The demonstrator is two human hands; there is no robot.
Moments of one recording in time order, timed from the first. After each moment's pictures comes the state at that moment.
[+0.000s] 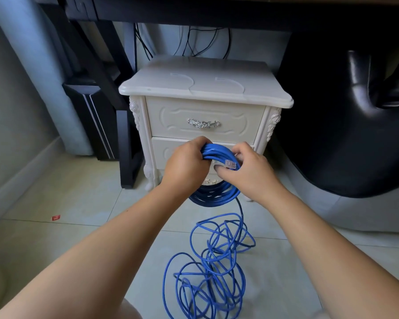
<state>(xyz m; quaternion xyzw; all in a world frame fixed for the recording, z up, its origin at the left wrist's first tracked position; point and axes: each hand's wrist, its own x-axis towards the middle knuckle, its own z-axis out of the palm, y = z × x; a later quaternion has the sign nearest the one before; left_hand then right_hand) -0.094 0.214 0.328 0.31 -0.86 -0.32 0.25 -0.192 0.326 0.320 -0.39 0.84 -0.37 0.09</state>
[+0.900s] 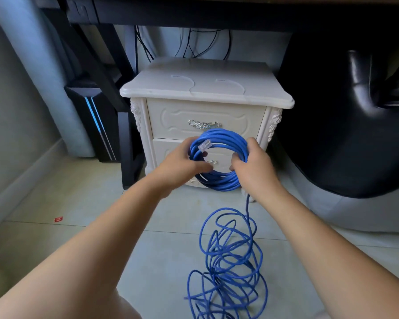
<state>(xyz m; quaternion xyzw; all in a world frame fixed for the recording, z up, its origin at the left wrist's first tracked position) -0.077 0.194 0.331 0.26 -0.74 -0.60 0.16 -0.195 0.317 0.321 -0.33 0.83 -0.44 0.07</state>
